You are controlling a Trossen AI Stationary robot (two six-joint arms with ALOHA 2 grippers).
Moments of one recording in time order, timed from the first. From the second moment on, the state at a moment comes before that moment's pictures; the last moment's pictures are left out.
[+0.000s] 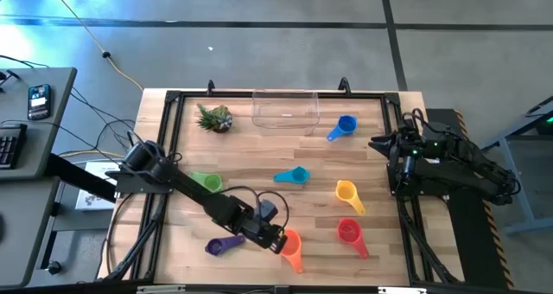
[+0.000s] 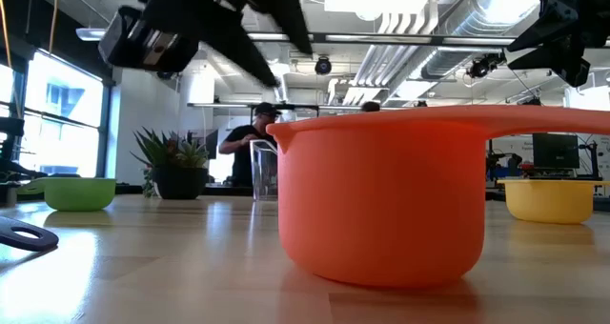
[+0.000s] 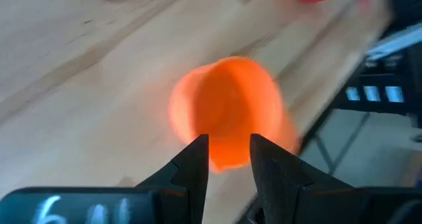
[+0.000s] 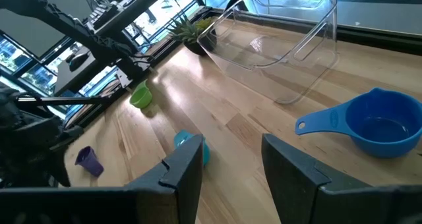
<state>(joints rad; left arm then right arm) -0.51 1.91 1.41 -0.48 -0.18 -1.43 -0.34 0.13 0.54 -0.78 -0.01 0.55</state>
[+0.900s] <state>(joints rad) -0.49 2.03 1.41 -0.42 -0.14 -1.51 -0.34 0.12 0.54 -0.79 -0.01 0.55</state>
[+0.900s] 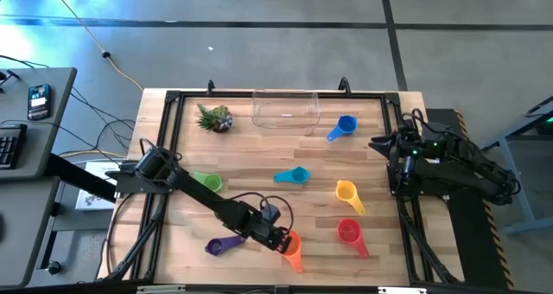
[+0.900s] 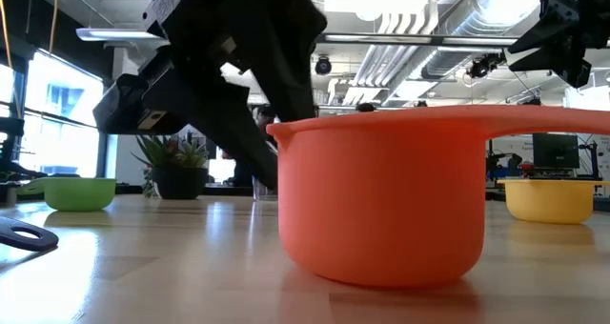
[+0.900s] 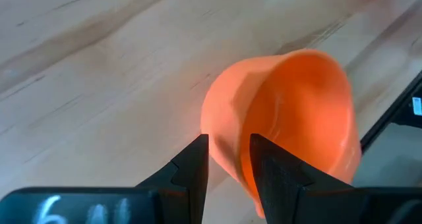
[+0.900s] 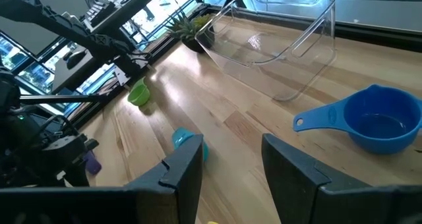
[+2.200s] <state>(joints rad) -0.34 2.03 1.58 -1.03 -0.14 -1.35 -0.34 0.12 0.54 -0.79 -0.01 0.55</state>
